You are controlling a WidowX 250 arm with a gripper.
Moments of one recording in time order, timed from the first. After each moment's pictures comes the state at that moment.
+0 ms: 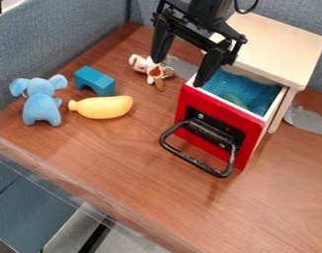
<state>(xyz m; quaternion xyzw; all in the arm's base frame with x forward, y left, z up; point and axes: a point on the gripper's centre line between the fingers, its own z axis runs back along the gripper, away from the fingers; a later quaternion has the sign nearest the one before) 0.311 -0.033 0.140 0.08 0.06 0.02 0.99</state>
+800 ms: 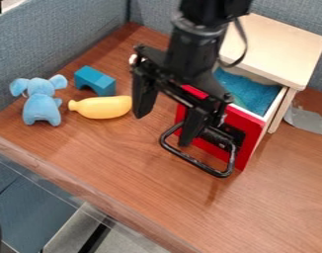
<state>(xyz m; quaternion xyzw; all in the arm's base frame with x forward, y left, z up) 0.237 -0.061 0.127 0.02 -0.01 -0.05 1.00</state>
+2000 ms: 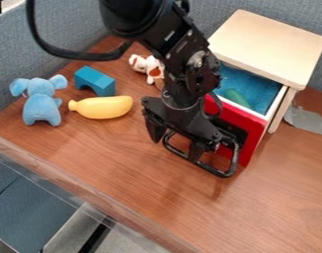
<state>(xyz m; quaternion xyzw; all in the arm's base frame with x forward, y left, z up) 0.296 -0.056 0.047 0.01 -0.19 -0.01 0.98</state>
